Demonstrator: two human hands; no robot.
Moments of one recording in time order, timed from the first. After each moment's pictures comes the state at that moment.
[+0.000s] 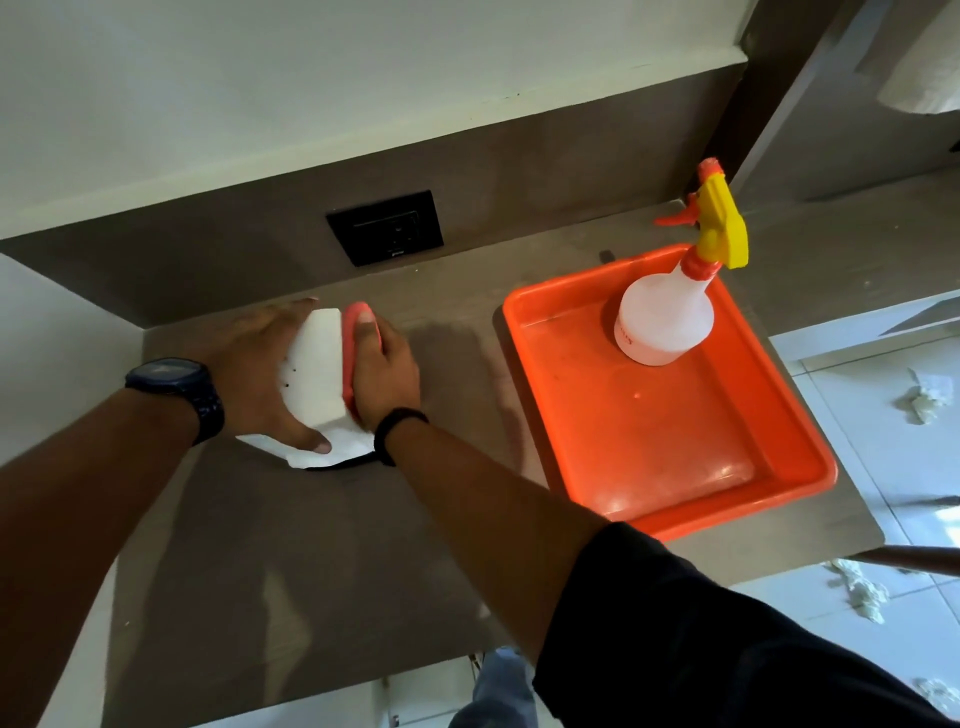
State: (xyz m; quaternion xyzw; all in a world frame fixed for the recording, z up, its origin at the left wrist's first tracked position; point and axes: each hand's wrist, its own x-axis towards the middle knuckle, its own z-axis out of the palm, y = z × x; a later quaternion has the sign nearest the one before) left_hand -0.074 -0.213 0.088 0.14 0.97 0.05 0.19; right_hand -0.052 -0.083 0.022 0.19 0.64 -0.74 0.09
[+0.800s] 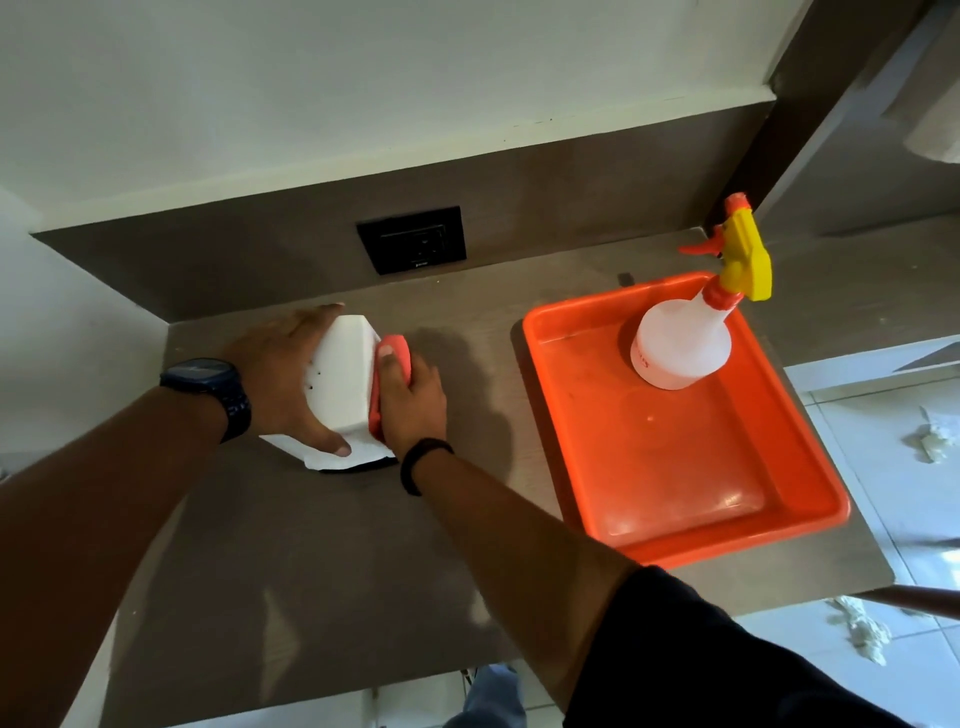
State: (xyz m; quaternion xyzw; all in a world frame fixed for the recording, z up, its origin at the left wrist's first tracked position) left_hand -0.077 -0.220 0.080 0.14 0.97 0.01 0.18; right_hand -0.035 -0.079 0.013 0.20 0.67 -0.70 0.12
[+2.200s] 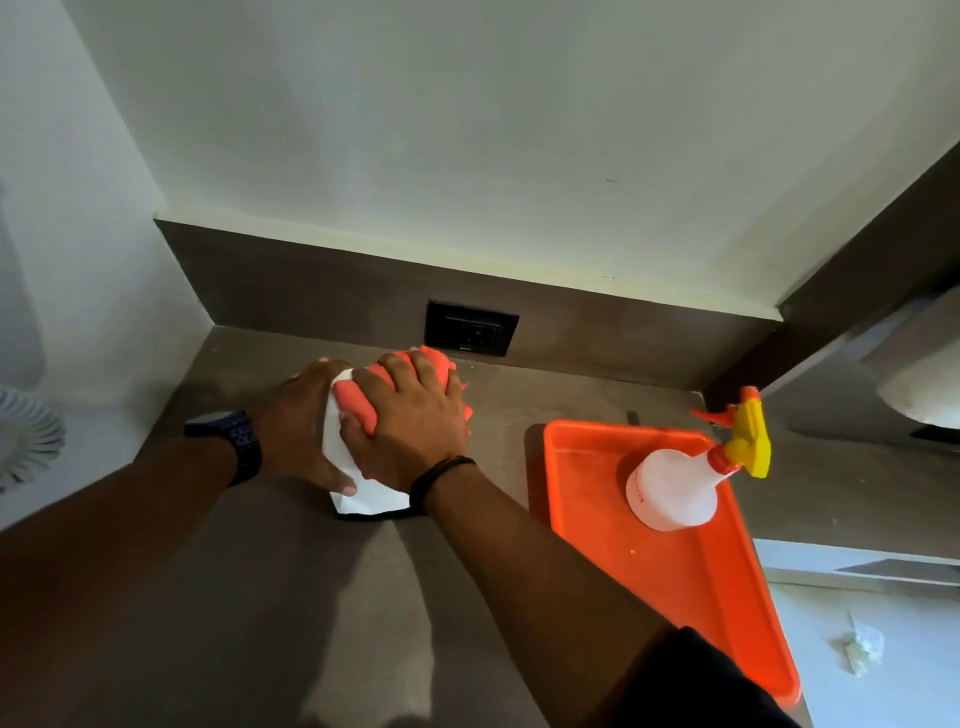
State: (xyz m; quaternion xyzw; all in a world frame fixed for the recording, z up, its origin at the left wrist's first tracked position) left_hand -0.049 -0.242 0.076 0.17 0.96 0.23 0.05; right_hand -0.066 -0.084 0.068 -0.25 0.95 -0.19 -0.01
